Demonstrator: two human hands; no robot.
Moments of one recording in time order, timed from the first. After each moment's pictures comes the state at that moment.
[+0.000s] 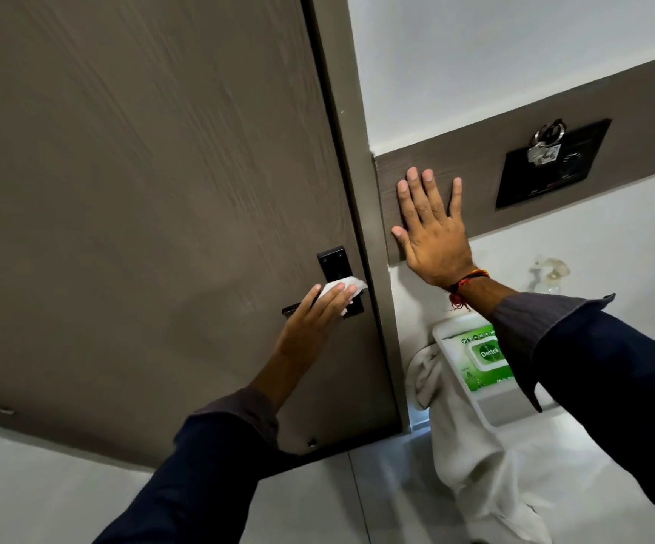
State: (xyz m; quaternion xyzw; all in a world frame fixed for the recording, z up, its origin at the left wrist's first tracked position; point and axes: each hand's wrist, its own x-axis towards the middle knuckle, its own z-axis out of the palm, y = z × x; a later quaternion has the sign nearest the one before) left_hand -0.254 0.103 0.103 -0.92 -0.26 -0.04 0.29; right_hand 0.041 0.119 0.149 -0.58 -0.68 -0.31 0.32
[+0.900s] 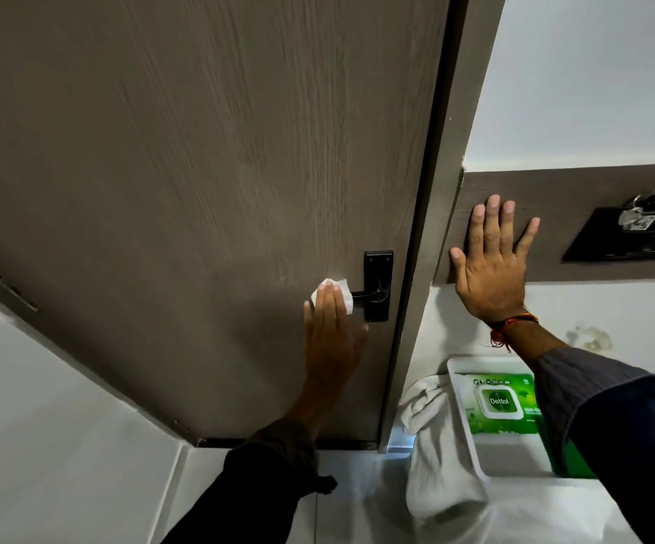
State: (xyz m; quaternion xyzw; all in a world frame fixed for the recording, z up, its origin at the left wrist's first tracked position) left_hand -0.232 0.054 0.067 -0.73 -0.62 -0.26 0.08; right_hand 0.045 0.125 0.146 -0.59 -0.67 -0.34 0.30
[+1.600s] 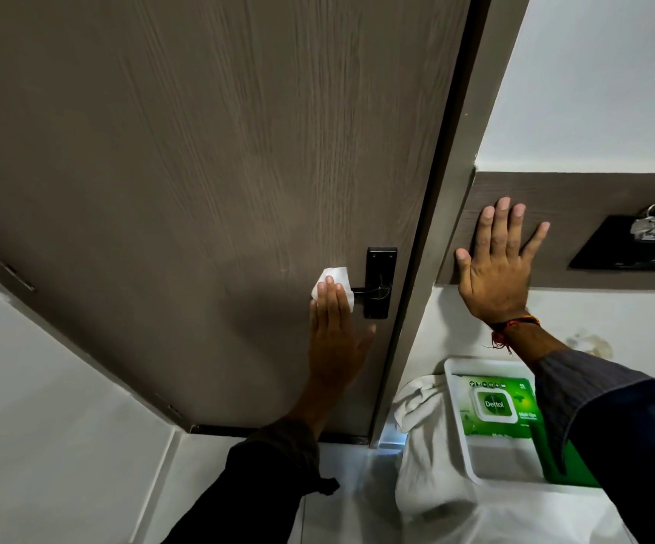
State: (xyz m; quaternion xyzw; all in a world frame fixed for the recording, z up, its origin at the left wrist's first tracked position) left_hand -0.219 0.053 0.056 -0.71 -0.64 -0.28 0.07; right_hand 0.048 0.133 0.142 -0.58 -0.67 -0.35 0.31
